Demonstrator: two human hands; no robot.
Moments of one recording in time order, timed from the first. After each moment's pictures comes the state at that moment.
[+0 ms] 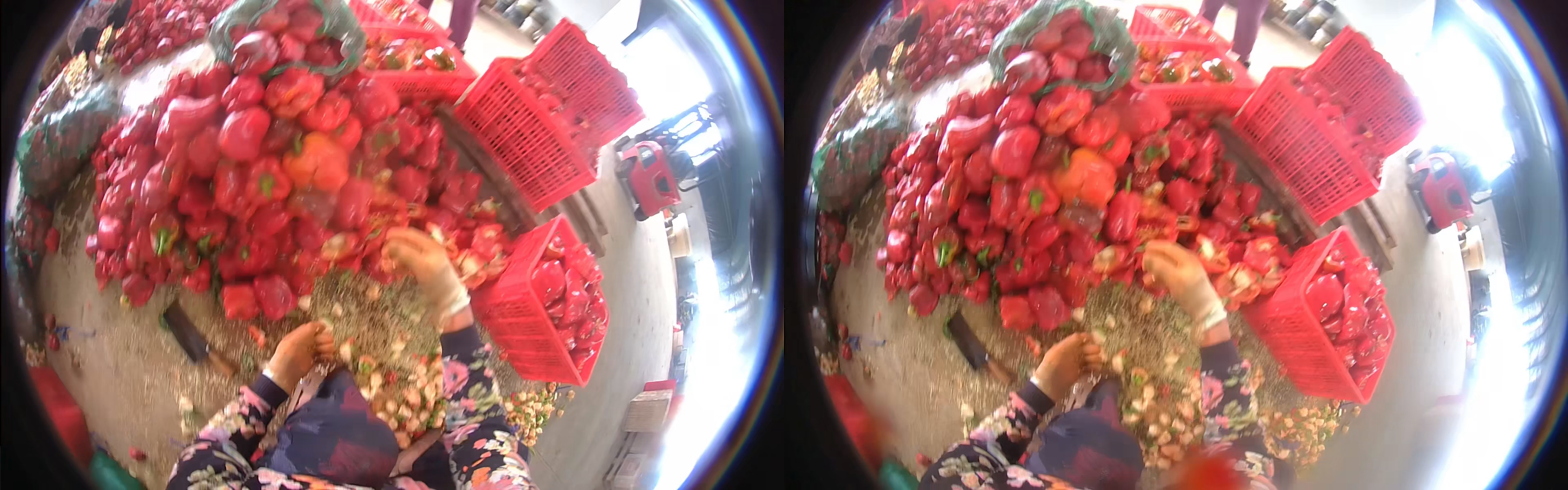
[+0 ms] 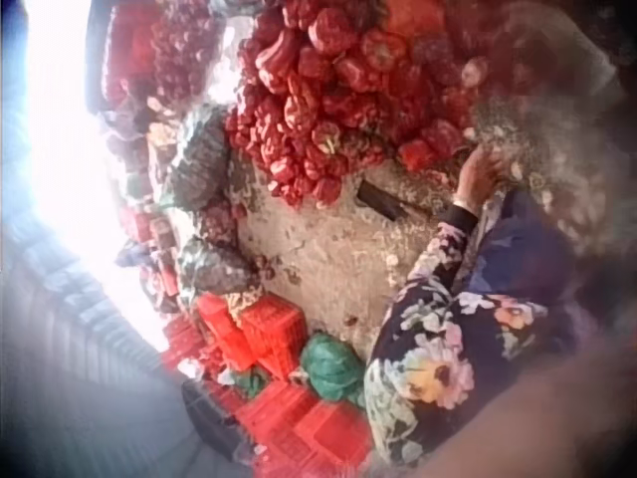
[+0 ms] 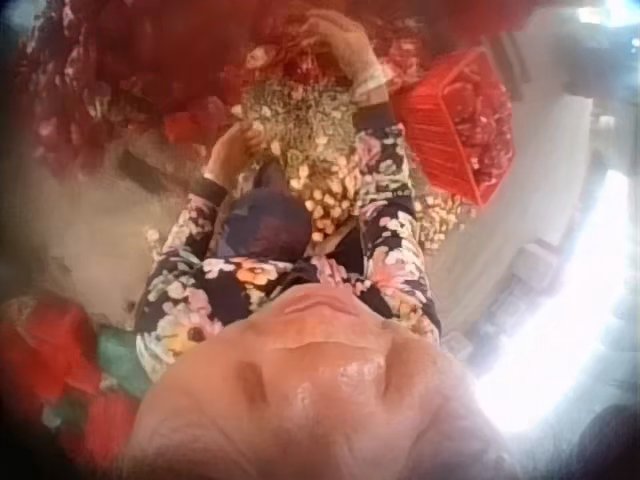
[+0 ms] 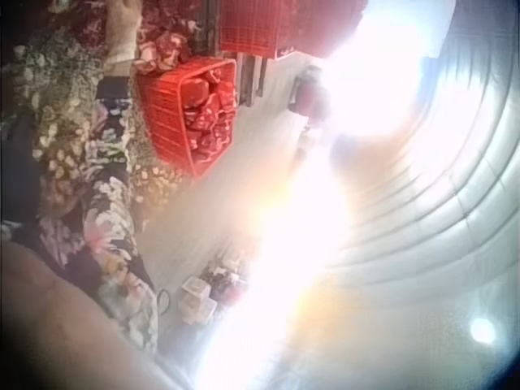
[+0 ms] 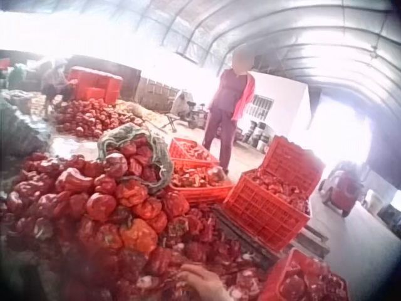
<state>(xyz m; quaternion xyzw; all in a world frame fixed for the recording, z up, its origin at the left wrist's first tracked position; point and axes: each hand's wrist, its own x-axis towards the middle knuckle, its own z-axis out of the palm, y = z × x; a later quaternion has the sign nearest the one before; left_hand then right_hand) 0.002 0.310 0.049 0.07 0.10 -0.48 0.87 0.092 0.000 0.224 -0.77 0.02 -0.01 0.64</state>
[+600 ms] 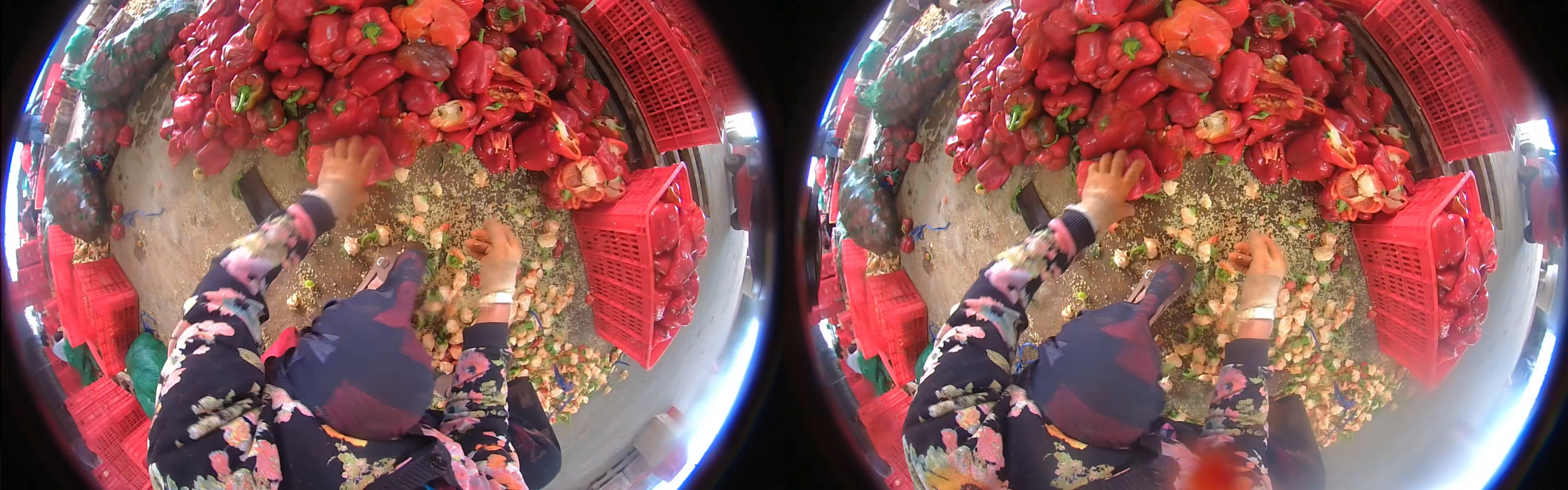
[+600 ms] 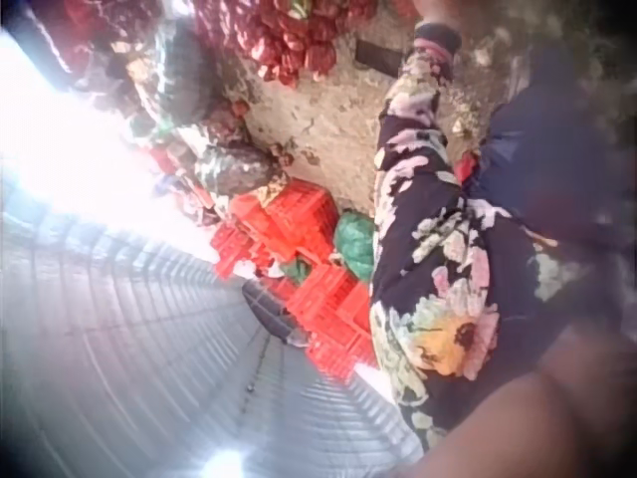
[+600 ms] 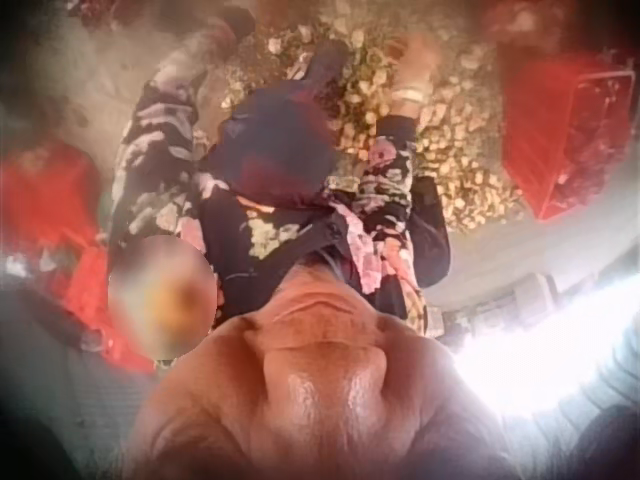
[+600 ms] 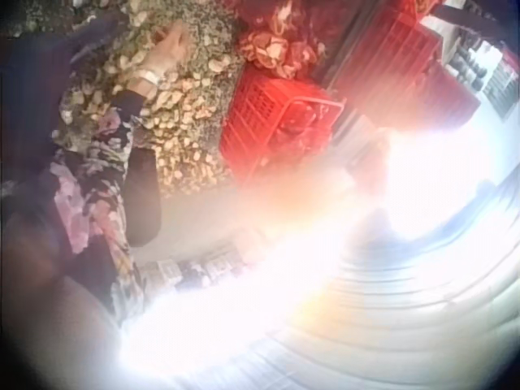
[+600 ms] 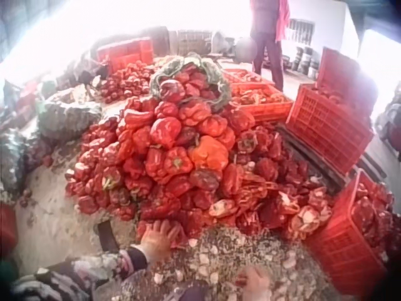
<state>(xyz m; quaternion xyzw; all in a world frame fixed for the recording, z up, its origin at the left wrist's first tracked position) 0.077 0.321 0.082 0.96 -0.25 -0.08 0.00 -0.098 0.045 0.110 -0.56 0.41 -0.05 0.72</state>
